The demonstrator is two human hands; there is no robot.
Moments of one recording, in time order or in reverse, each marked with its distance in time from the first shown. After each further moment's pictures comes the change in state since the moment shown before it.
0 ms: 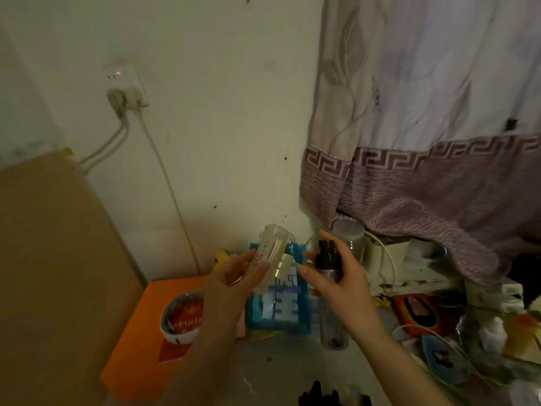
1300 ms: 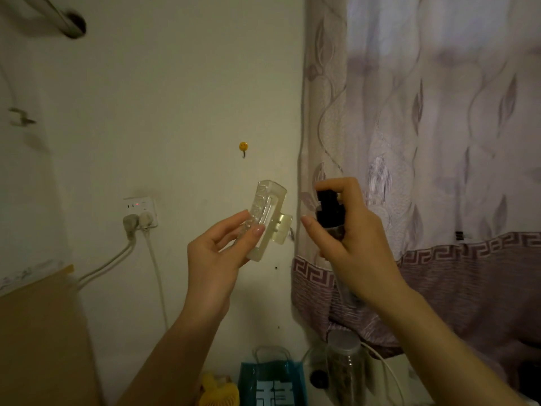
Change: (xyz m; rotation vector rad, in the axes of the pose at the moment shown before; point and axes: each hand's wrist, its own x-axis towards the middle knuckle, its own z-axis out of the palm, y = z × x) left_hand 0.058 0.197 0.045 -0.076 -0.020 0.528; right_hand 0.067 -0.224 -0.025 -0.366 0.139 -0.855
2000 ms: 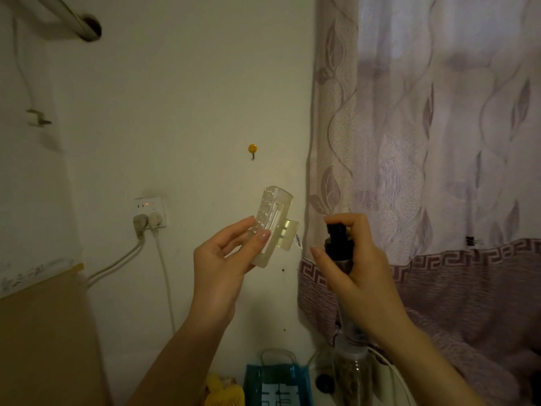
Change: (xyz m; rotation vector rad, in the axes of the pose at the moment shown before) left_hand -0.003 0.000 -0.010 -0.014 -0.005 -0.022; right_hand -0.030 0.011 0.016 0.076 0.002 0.090
